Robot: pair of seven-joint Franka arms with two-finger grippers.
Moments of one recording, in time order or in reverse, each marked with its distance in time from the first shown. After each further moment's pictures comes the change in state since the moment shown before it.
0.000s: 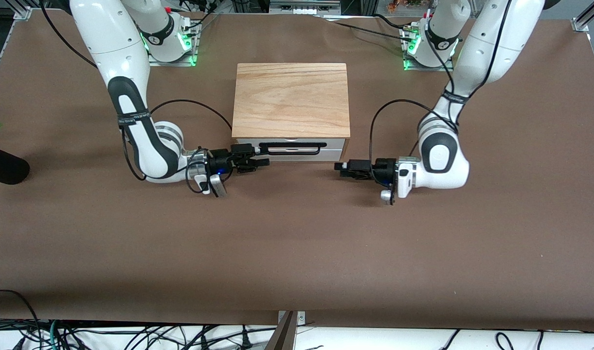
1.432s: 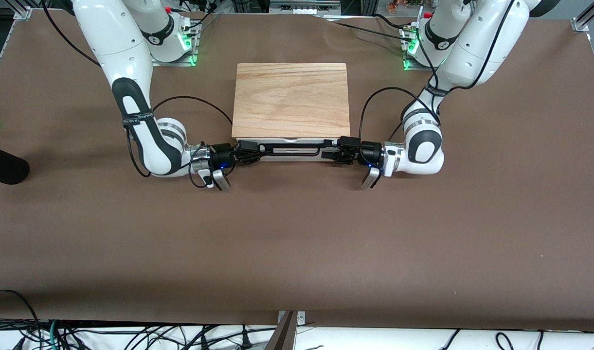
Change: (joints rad) left arm 0.002 0.015 -0.024 -0.135 -0.182 -0.176 0.323; right arm -0.006 -0.004 0.011 -0.037 0.016 -0.025 0.011
